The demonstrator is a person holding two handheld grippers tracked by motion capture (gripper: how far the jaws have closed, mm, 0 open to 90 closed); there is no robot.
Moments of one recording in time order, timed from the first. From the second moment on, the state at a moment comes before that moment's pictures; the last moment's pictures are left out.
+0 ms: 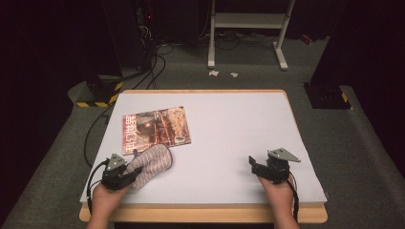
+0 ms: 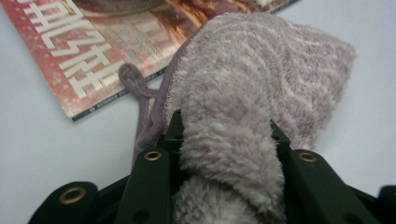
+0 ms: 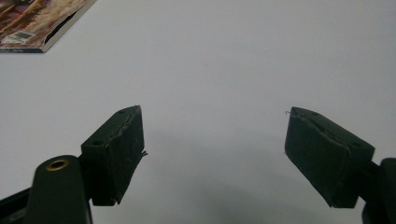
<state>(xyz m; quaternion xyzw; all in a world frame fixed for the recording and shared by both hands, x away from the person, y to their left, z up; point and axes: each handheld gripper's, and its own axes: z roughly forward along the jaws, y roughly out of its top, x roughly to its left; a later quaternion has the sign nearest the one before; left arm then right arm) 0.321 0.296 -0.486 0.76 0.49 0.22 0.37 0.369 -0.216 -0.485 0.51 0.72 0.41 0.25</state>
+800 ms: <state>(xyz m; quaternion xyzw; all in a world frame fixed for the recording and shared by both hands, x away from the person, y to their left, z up) 0.326 0.227 -0.460 0.74 0.43 0.23 0.47 0.364 -0.221 -0.480 0.51 0.71 0.42 0.25</state>
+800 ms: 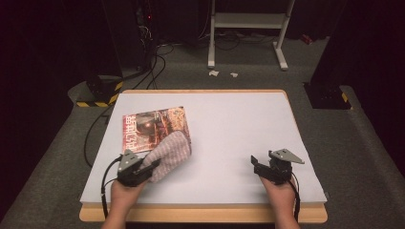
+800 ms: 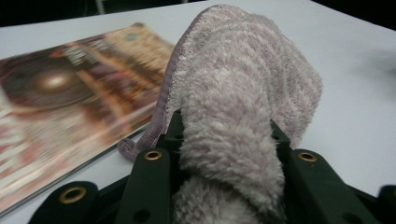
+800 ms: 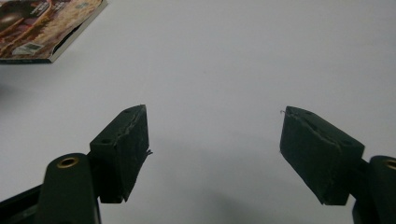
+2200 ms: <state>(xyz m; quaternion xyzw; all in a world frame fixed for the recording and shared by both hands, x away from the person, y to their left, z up) 0.340 0.200 -0.479 0.77 0.41 0.23 0.43 0.356 -0.196 -0.471 0.47 0.72 0.46 0.21</state>
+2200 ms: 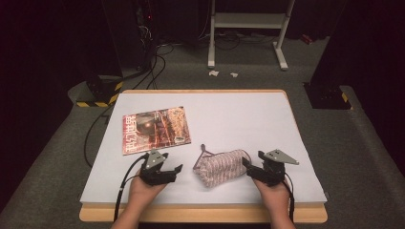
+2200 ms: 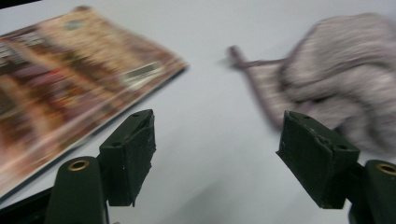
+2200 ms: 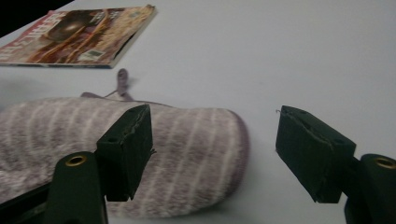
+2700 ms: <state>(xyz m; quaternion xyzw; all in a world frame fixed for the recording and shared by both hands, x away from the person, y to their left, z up) 0.340 0.244 -0.488 0.74 0.47 0.24 0.42 0.360 -0.136 -0.482 0.43 0.78 0.44 0.14</state>
